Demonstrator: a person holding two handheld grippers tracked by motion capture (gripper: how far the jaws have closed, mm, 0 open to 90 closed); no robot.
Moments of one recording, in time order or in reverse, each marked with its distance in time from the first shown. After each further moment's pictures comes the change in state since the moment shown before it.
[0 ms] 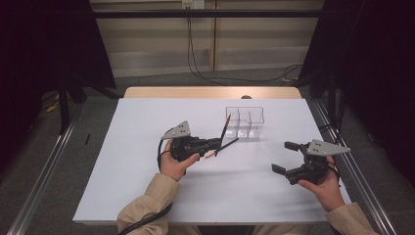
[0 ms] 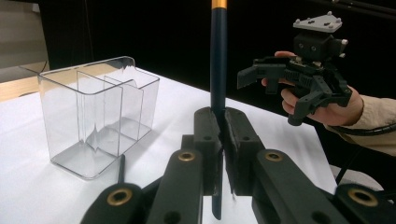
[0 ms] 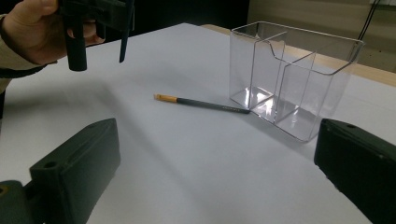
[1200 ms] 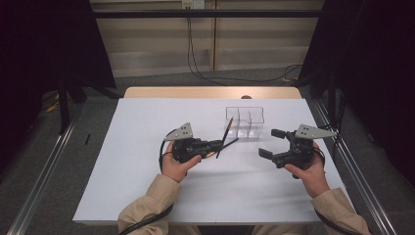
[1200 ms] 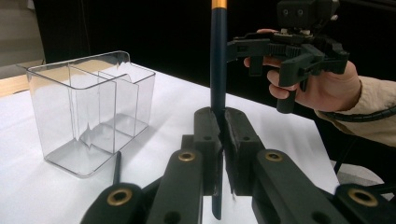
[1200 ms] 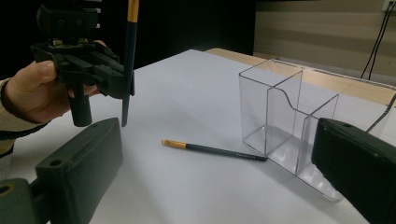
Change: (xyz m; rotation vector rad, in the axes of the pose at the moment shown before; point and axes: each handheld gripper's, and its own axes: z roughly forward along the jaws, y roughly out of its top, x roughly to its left) left arm -0.002 -0.003 0.004 0.019 -0.006 0.014; right arm -0.003 0.034 0.037 -0.061 0.036 0.074
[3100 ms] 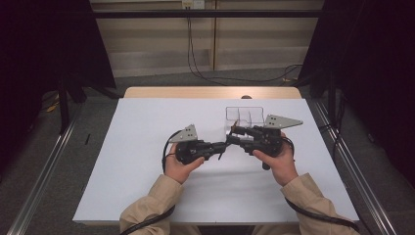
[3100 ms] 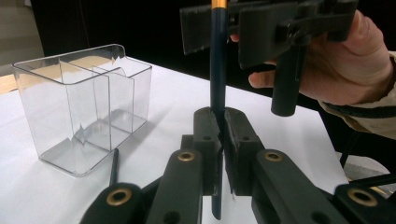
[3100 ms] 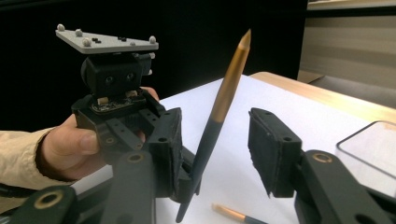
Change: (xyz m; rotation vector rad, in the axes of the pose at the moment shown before) left arm -0.004 -0.003 0.009 0.026 0.005 0.028; right arm 0.035 0.032 0.071 -0.050 0.166 -0.006
